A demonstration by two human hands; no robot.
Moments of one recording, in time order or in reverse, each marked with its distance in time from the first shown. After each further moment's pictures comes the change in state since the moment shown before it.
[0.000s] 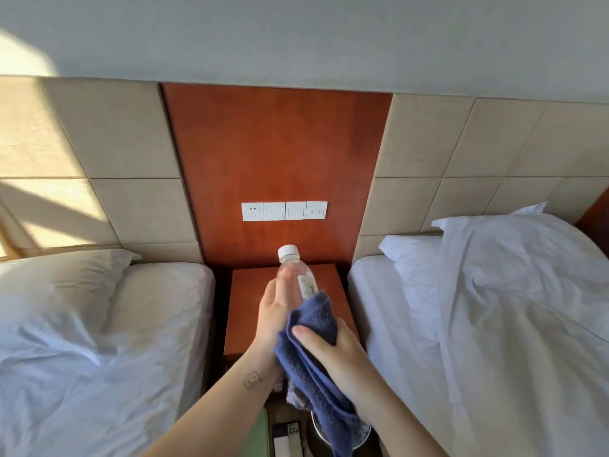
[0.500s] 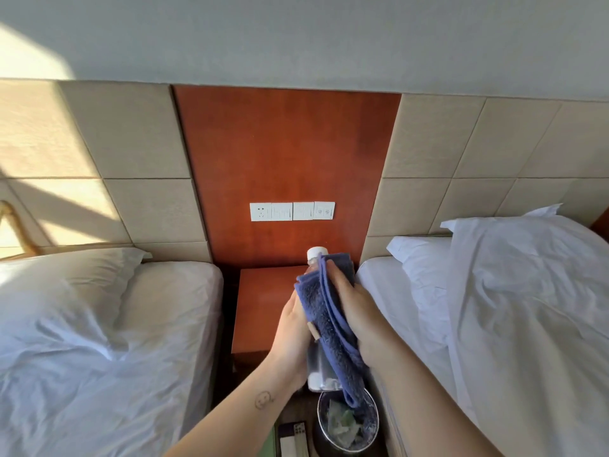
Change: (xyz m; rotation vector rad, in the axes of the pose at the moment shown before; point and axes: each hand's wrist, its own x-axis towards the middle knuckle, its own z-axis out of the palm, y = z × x) left_hand -0.026 0.001 0.014 -0.239 -0.061 -0.124; right_hand 0.043 -0.031 -0.012 0.289 0.090 0.000
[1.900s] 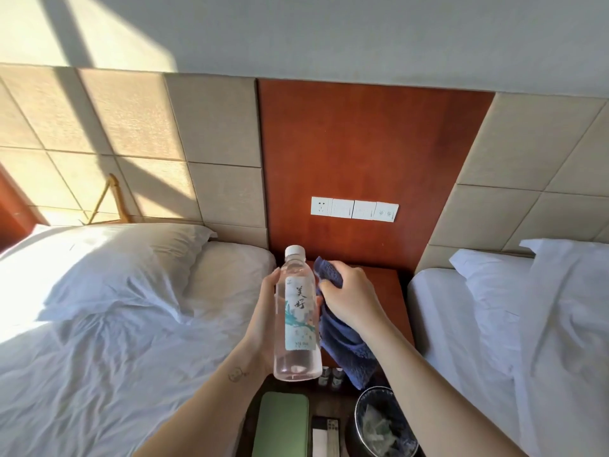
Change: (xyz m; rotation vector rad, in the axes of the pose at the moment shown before) left_hand -0.015 0.045 -0.114 -0.480 -0.112 -0.254; right_hand 0.030 0.011 0.087 -0.769 -0.112 -0.259
